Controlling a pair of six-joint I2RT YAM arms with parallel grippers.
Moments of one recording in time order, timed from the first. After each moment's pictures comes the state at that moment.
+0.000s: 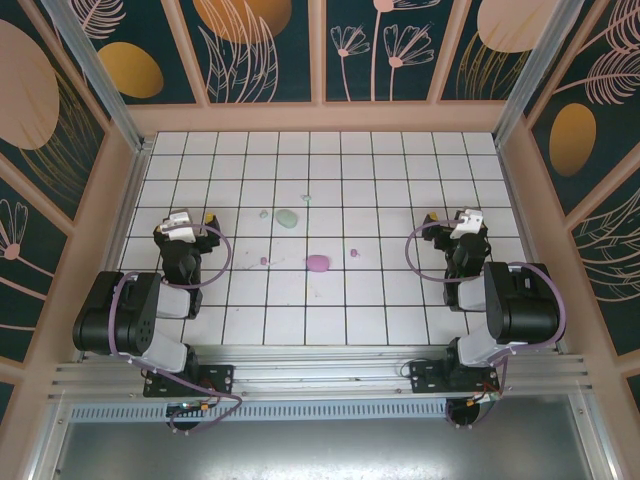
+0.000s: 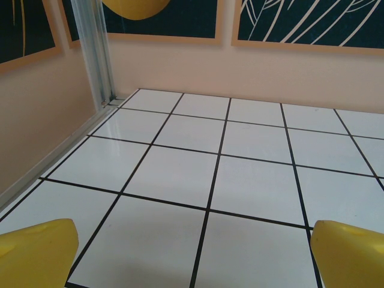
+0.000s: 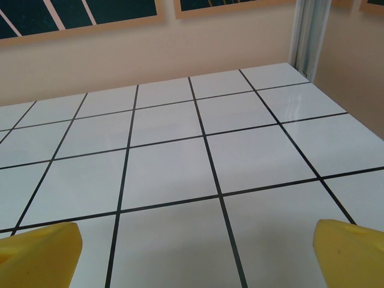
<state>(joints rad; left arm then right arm) -0.04 1.52 0.21 1.18 -0.22 -0.08 -0.03 1.53 0.23 1.12 0.05 0.11</state>
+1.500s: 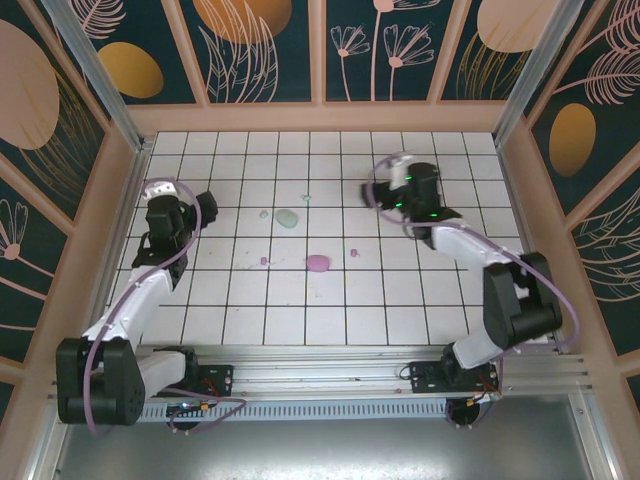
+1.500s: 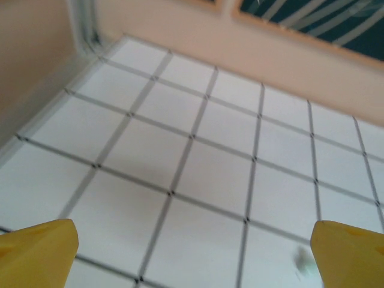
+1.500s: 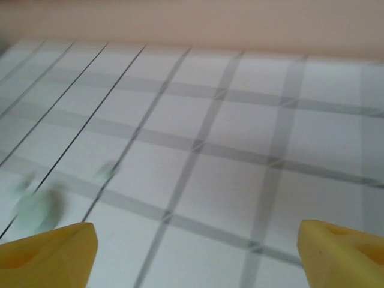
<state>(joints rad) -0.04 1.13 0.63 0.05 -0.12 -0.37 0.37 1.56 0.94 0.12 -0.18 0.11</state>
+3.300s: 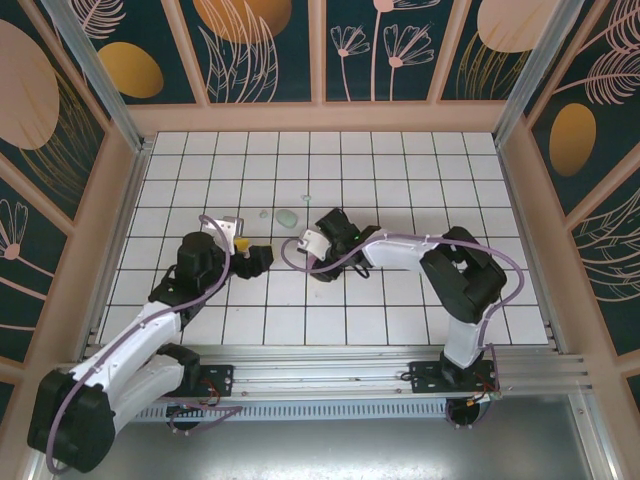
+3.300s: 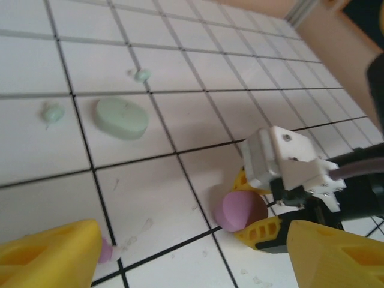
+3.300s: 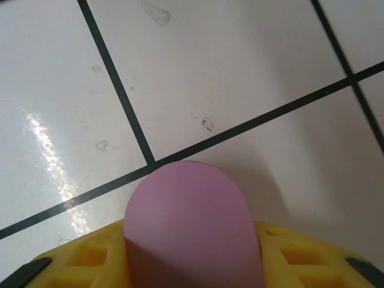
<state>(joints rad) -0.39 0.90 0.42 0.05 0.31 -0.34 0.80 1.81 1.05 -0.28 -0.17 -0.36</state>
